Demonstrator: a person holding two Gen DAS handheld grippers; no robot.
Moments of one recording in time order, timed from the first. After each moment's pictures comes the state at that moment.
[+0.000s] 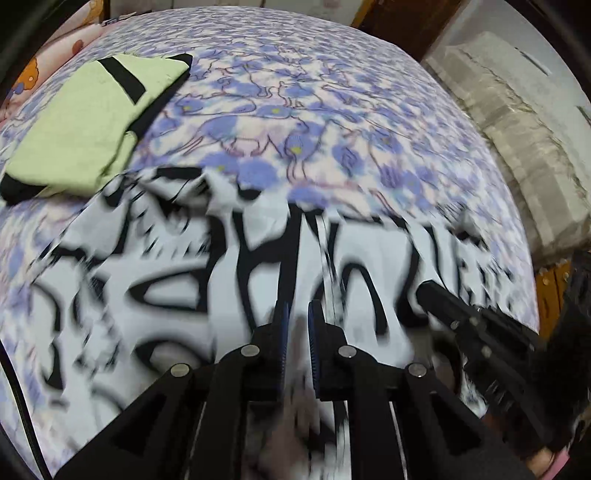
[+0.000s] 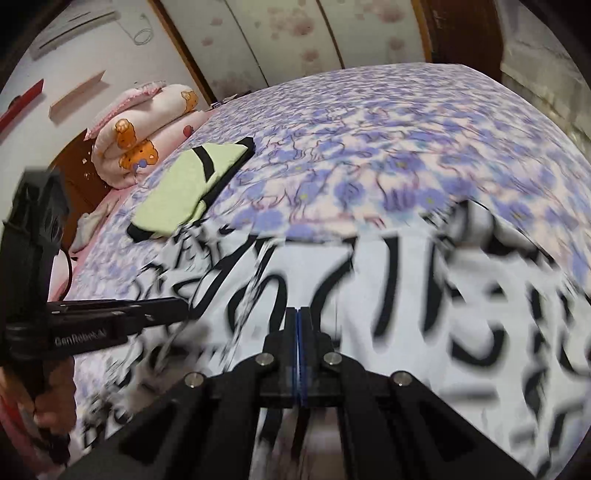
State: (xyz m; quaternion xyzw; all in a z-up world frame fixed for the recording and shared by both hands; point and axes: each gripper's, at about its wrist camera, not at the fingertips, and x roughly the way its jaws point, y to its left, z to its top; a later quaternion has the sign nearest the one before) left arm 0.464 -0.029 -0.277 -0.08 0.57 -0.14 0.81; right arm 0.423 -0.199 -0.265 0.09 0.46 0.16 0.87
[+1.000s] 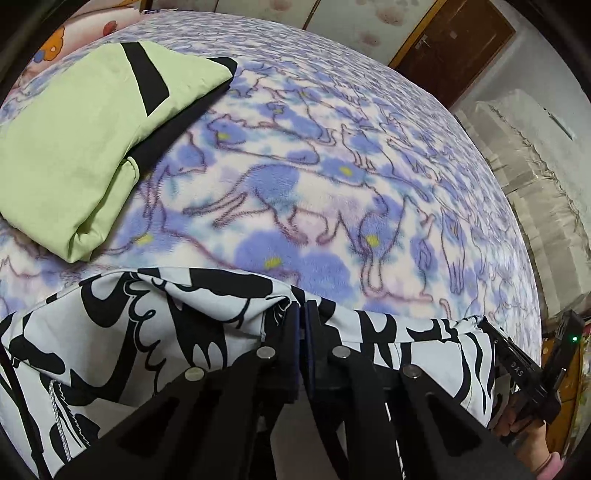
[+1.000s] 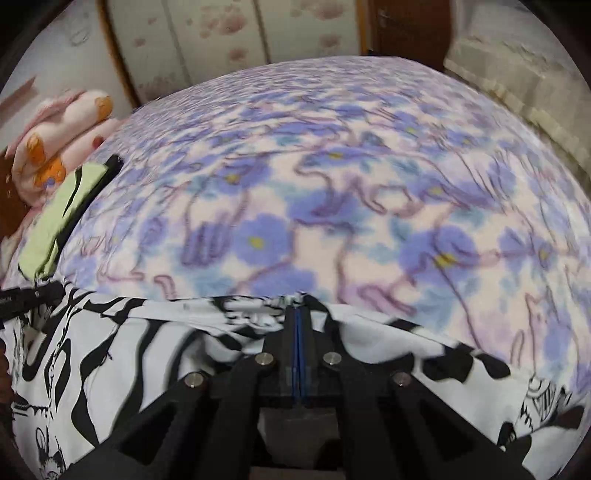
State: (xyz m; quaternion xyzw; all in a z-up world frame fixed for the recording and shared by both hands) left arm 0.559 0.012 -0.325 -0.16 0.52 -0.10 0.83; right arm 0.504 -0.323 -0.327 0.09 0.47 0.02 0.88
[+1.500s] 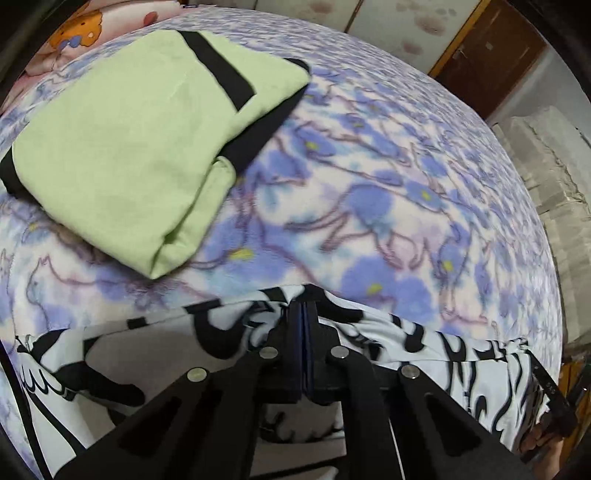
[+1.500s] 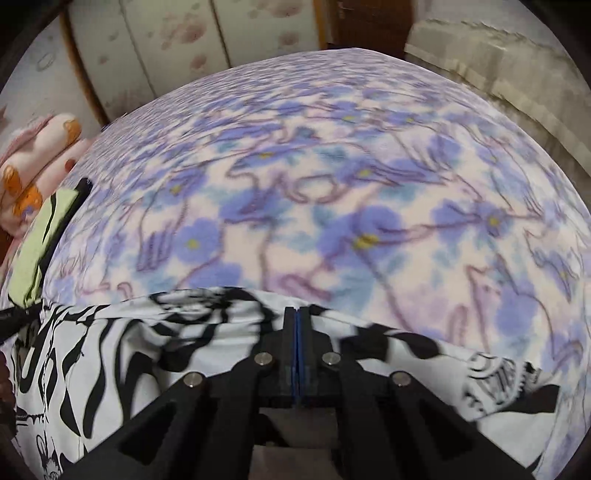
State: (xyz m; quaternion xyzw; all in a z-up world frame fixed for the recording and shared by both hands) left arm 0.570 0.067 -0.339 -0.16 0.53 -0.03 0.83; right arm 0.490 -0.360 -0.321 0.10 0.48 -0.05 0.87
